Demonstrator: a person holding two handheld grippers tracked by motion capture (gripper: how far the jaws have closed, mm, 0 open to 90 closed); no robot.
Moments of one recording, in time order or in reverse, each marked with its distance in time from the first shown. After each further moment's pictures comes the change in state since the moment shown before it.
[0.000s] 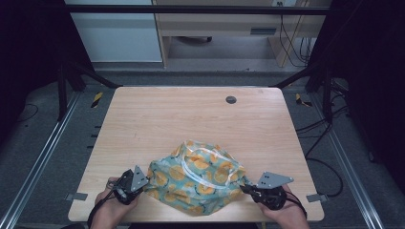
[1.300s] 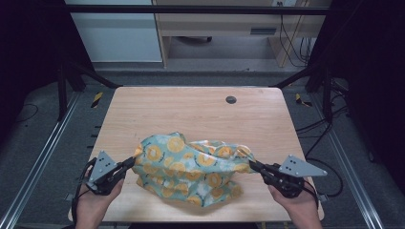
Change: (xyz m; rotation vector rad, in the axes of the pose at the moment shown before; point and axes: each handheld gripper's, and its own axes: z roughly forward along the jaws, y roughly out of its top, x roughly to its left) left arm 0.034 0.007 -0.077 -0.368 0.057 -0.277; right arm -0.005 0.057 -0.060 -0.340 -0.100 0.038
